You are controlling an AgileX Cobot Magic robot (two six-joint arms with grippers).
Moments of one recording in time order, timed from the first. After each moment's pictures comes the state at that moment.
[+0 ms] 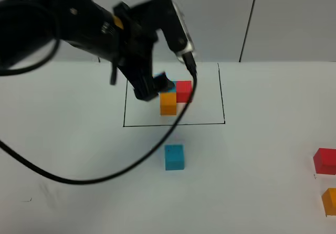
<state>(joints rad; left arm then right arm) -0.52 1.74 -1.61 -0.15 0.70 0.81 -0.20 -0.01 -0.49 0.02 1.06 0.04</state>
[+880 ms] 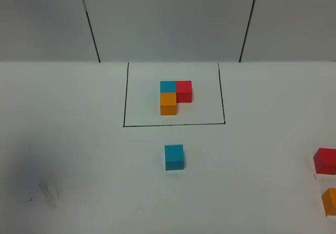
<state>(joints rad) -0.17 1.13 -1.61 0.30 1.15 0.17 -0.20 -0.01 -0.49 0.02 1.06 0.04</state>
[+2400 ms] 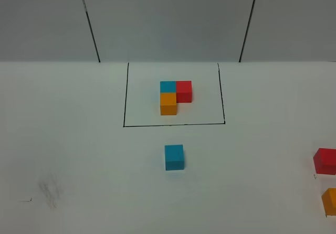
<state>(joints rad) 0.17 -0.01 -0.60 -0.08 1.16 0.06 -0.20 -0.01 -0.49 0.02 1.06 0.04</state>
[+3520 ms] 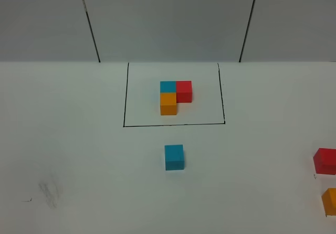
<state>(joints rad) 0.17 -0.01 -0.51 -0.09 1.09 0.04 -0.20 -0.01 -0.49 0.02 1.06 0.04</state>
